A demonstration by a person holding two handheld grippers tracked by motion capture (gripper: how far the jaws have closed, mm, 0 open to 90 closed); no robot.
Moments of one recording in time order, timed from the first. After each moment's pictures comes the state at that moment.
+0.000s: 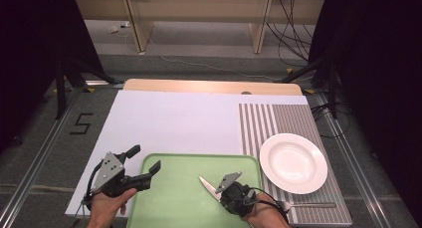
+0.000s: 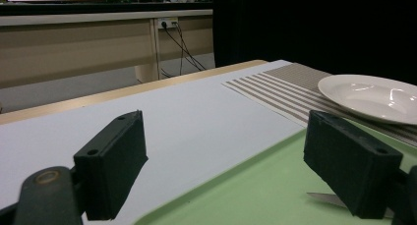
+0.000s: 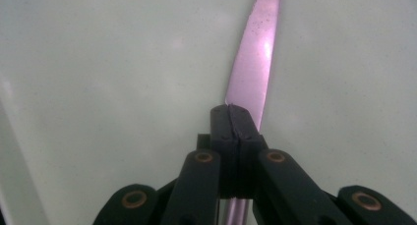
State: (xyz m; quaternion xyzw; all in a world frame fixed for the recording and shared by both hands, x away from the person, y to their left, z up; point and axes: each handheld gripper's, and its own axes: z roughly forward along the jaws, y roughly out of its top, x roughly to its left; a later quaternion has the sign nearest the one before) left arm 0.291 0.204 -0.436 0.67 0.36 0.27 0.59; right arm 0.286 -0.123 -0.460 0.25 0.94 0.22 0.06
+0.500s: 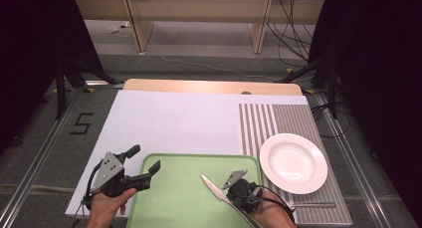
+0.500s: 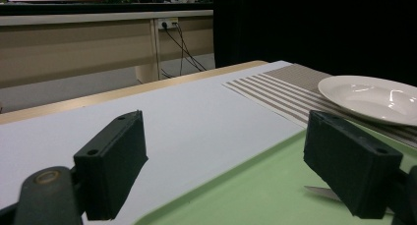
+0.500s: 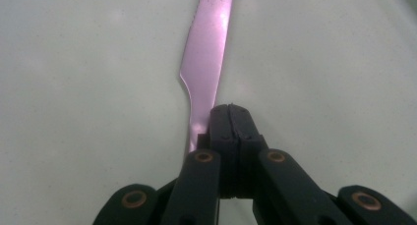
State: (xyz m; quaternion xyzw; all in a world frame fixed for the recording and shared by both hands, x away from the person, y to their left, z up) left arm 0.290 0.205 -0.435 0.67 0.37 0.27 0.59; right arm 0.292 -0.138 -0.460 0.28 0.94 0.19 0.10
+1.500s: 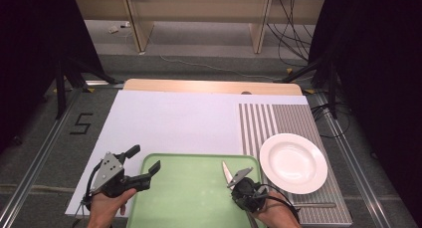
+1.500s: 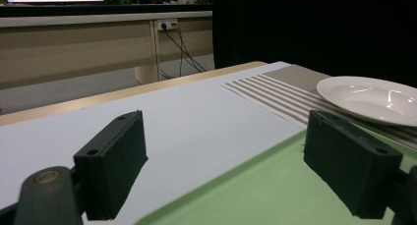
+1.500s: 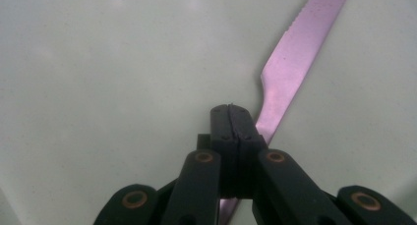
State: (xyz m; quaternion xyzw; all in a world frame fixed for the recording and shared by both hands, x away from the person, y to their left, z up) left arm 0.289 0.204 -0.434 0.67 0.37 0.27 0.59; right arm 0.294 -0.151 -0.458 0.31 0.93 0.18 0.07
